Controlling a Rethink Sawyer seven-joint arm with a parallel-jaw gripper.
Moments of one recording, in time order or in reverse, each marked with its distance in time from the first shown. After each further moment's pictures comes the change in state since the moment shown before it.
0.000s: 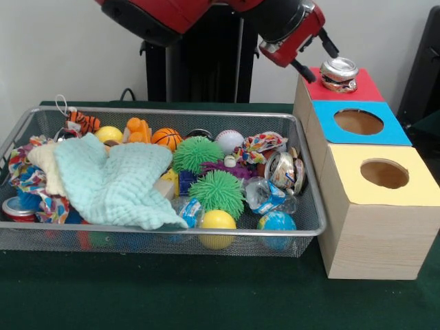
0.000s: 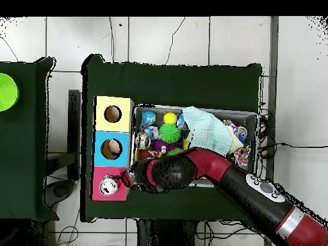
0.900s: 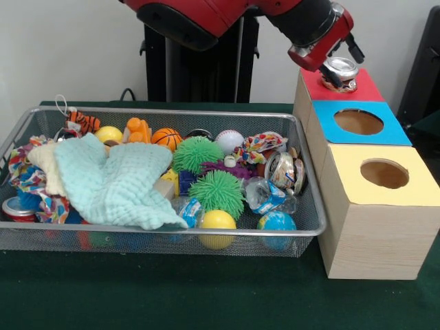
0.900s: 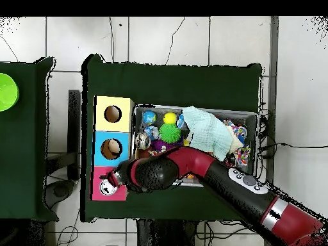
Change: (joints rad) arm 0.090 0.006 -0.017 -0.008 -0.025 -0.083 0.000
